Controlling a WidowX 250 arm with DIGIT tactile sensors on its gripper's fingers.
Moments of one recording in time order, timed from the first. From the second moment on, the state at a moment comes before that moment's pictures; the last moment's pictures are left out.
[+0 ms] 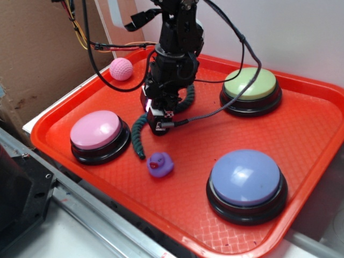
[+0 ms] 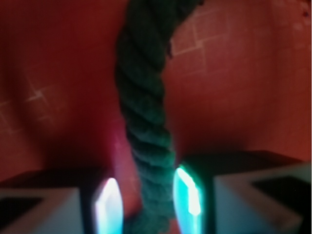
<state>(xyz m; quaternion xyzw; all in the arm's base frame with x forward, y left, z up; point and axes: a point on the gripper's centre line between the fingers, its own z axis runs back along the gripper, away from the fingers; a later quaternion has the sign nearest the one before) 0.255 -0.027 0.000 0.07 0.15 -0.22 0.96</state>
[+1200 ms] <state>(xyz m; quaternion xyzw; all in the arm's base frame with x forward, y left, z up) 0.230 -0.026 0.113 0.02 0.08 -0.14 0.99</state>
